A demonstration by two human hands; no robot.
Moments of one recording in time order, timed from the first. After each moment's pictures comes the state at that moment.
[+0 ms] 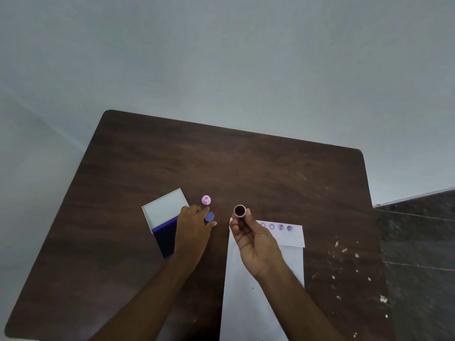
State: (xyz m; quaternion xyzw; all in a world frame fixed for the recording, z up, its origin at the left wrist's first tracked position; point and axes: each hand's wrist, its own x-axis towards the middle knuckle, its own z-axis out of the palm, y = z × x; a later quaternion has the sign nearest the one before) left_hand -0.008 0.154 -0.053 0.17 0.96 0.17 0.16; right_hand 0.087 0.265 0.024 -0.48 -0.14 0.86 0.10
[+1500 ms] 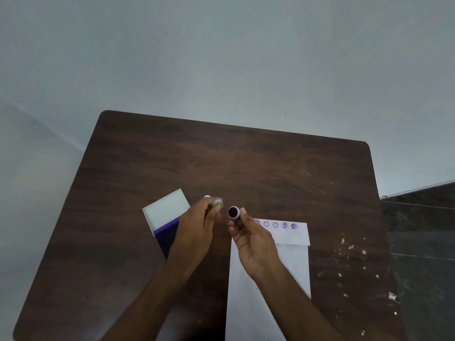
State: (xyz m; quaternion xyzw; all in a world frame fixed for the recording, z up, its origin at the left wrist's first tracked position) left_hand -0.004 0.155 0.050 0.13 0.87 0.41 0.25; right_hand 0.079 0.260 0.016 -0.47 -0.21 0.85 0.09
